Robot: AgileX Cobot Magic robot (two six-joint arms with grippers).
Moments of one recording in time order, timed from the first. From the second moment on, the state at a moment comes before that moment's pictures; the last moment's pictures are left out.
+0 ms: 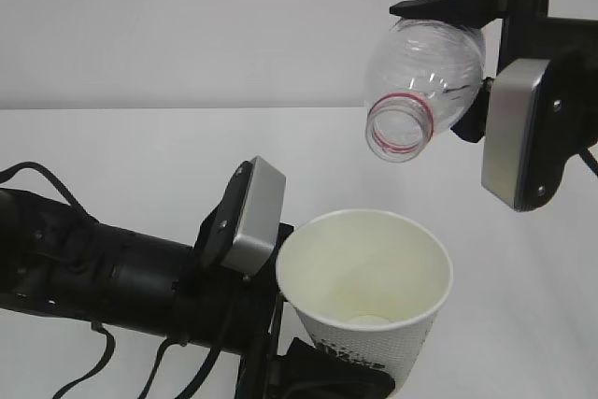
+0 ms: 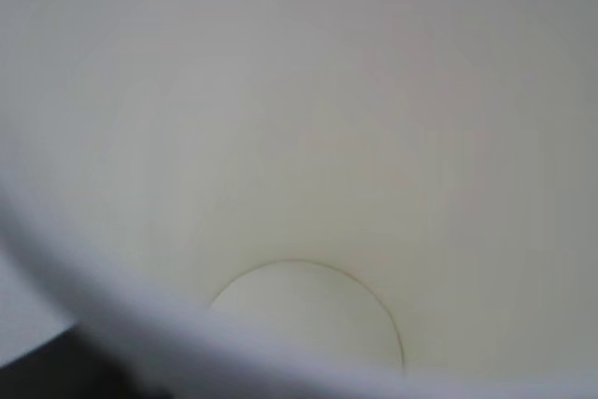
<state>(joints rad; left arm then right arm) -0.68 1.84 -0.70 1.19 -1.05 -0.58 0.23 1.32 -0.72 -1.13 -0.66 -0.62</state>
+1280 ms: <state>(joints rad) -0.68 1.84 -0.70 1.19 -1.03 -0.57 0.25 1.32 -0.72 -1.13 -0.65 -0.64</state>
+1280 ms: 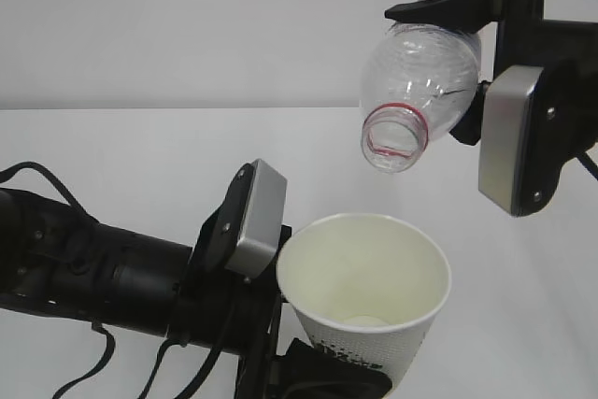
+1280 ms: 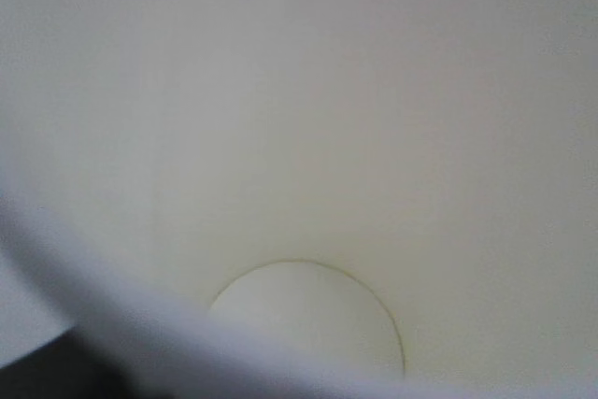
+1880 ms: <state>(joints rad) -0.68 1.84 -0.70 1.20 -1.03 -0.58 0.25 1.32 -0.72 -1.13 -0.65 -0.67</state>
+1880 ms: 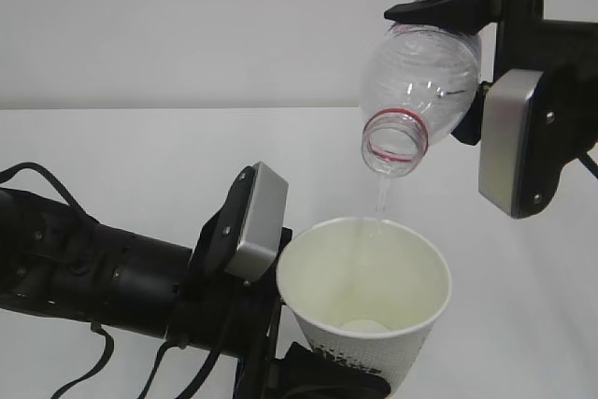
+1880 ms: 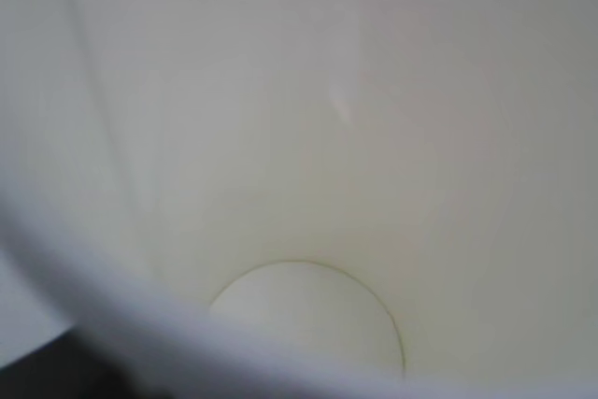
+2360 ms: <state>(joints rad) -0.68 1.84 -0.70 1.20 -1.03 -0.61 0.25 1.32 -0.72 -1.13 -0.65 -0.67</state>
